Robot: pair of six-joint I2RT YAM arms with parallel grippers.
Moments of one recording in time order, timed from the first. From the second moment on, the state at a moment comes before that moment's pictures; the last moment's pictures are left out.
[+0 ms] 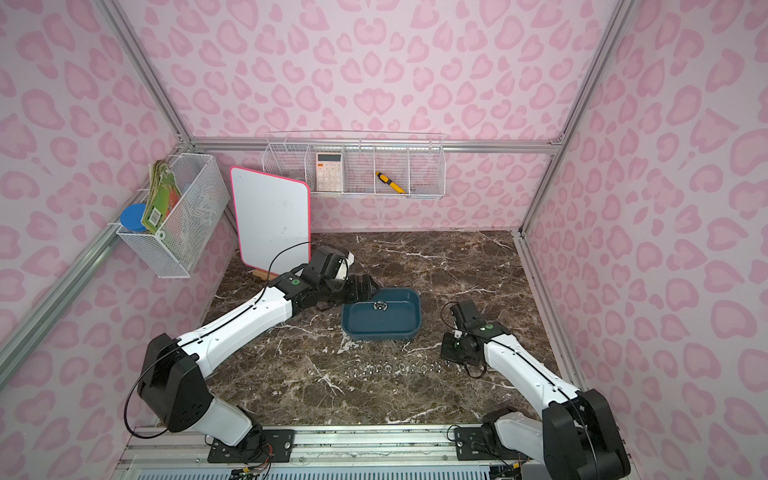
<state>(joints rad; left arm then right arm) -0.59 1.56 1.28 -0.51 0.20 -0.65 0.38 1.20 0.63 -0.68 -0.13 0.55</state>
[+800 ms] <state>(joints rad) -0.59 1.56 1.27 -0.52 0.20 -0.65 0.46 1.33 0.64 -0.64 -0.06 0.57</state>
